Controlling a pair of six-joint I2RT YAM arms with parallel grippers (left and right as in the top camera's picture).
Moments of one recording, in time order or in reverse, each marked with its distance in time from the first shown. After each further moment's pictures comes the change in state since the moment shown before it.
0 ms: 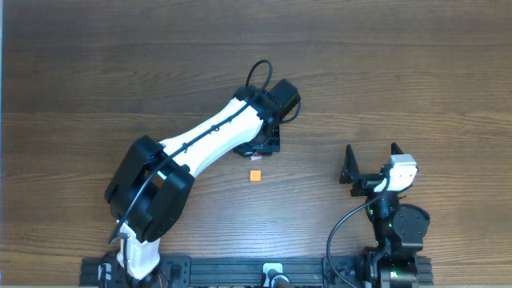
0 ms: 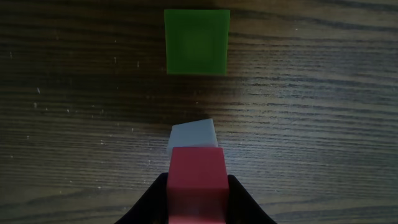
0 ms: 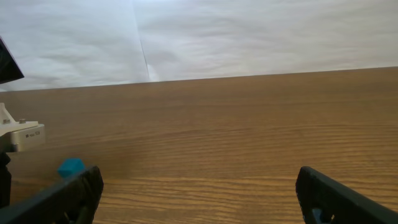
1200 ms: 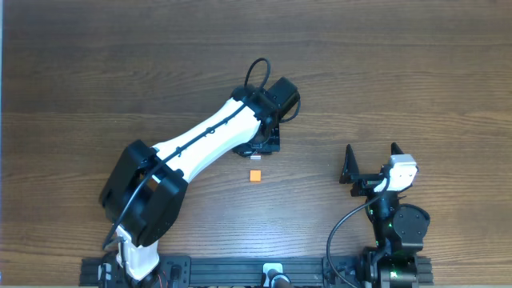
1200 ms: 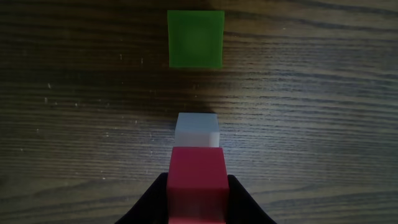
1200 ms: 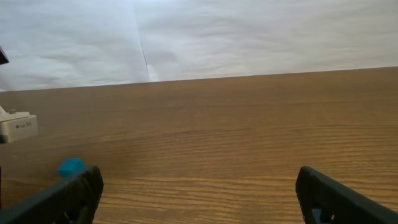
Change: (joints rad) left arm -0.002 -0.032 0.000 -0.011 0.000 0.000; right arm 0.000 0.000 0.000 0.000 0.000 0.000
